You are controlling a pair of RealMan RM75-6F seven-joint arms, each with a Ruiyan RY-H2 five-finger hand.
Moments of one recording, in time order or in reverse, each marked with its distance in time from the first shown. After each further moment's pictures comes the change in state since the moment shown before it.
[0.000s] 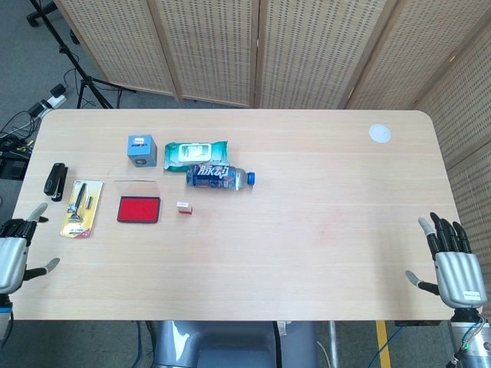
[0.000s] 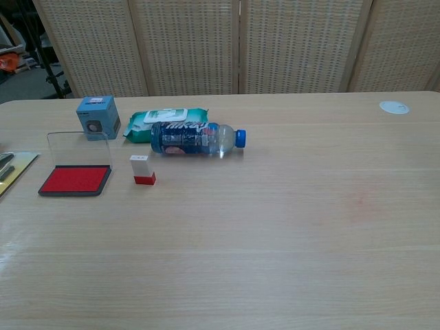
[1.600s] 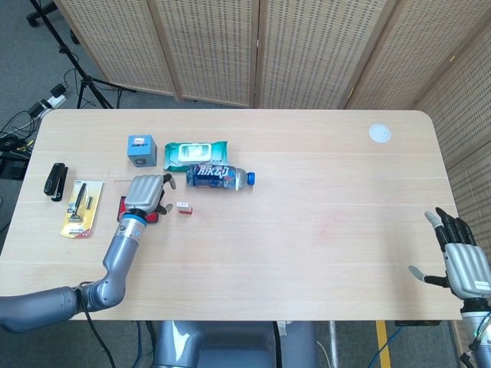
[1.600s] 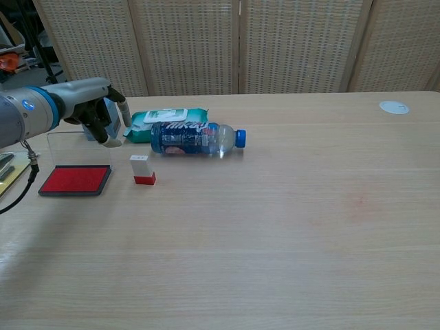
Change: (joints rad) left arm -0.716 -0.423 -0.218 0.170 -0.851 -0.468 0.545; right arm 0.040 0.087 0.016 -0.010 0.059 -0.115 0.222
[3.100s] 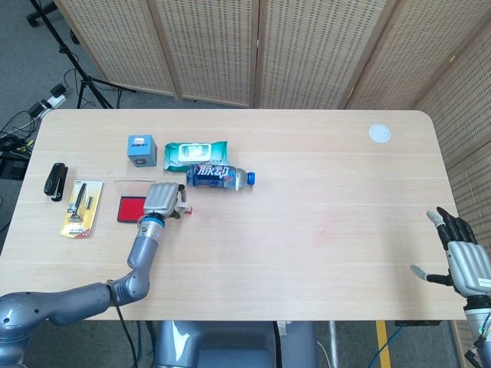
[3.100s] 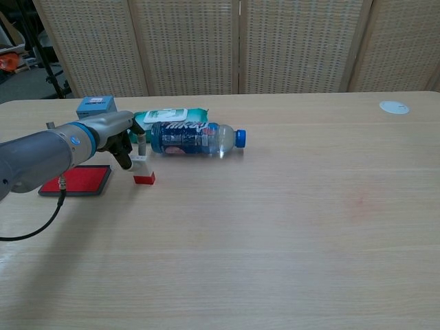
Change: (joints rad) left arm -0.065 -0.212 0.020 0.288 -0.036 -0.069 -0.013; right arm 0.017 0.020 -0.006 0.016 0.011 -0.040 0.067
